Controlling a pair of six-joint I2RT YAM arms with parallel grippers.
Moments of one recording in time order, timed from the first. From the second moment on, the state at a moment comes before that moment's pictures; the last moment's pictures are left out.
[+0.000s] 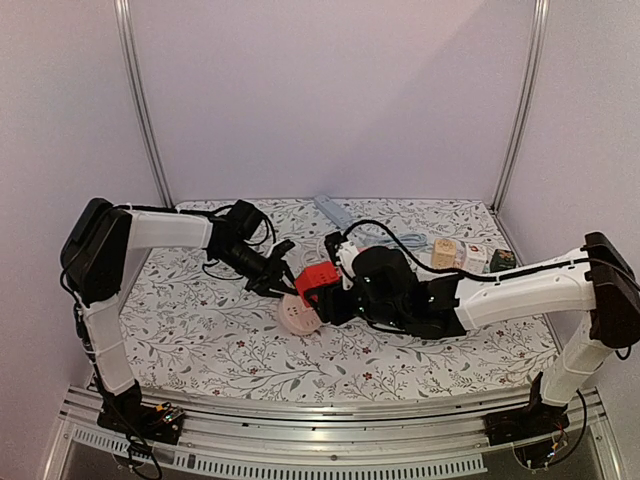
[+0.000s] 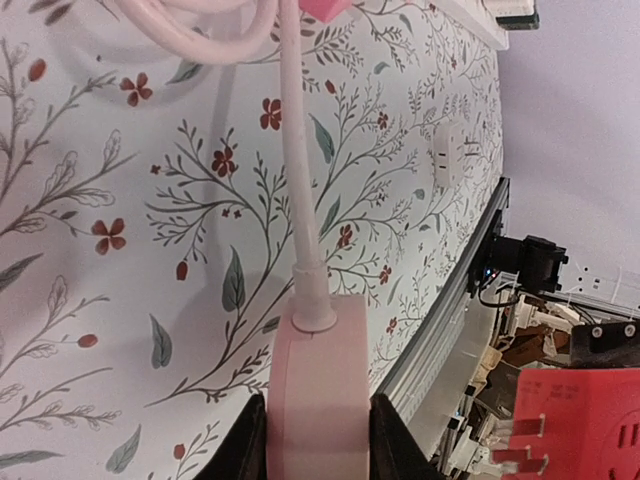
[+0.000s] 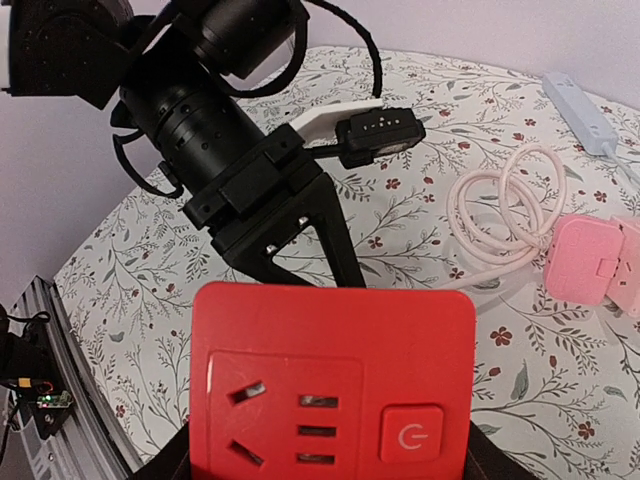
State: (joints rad) left arm -0.52 1.94 1.29 -0.52 0.80 -0.40; right arm 1.14 1.69 1.03 0.20 0.29 0.40
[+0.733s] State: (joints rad) left arm -0.39 1.86 1.29 -0.56 0.74 -0.37; right arm 1.02 1.38 0.97 -0.70 0.40 0.66
